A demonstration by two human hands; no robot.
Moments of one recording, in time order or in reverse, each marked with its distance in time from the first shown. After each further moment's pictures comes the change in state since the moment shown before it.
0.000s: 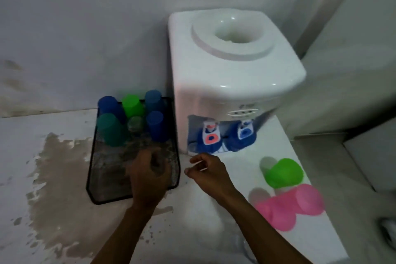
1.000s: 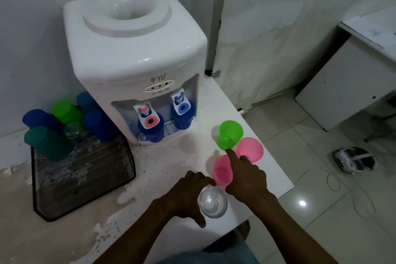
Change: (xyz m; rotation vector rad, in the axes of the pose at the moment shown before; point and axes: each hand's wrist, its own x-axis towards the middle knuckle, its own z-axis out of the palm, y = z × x) left_hand -0.099 0.098 0.102 0.220 -1.422 0.423; right_hand -0.103 0.157 -0.111 -0.679 0.246 0.174
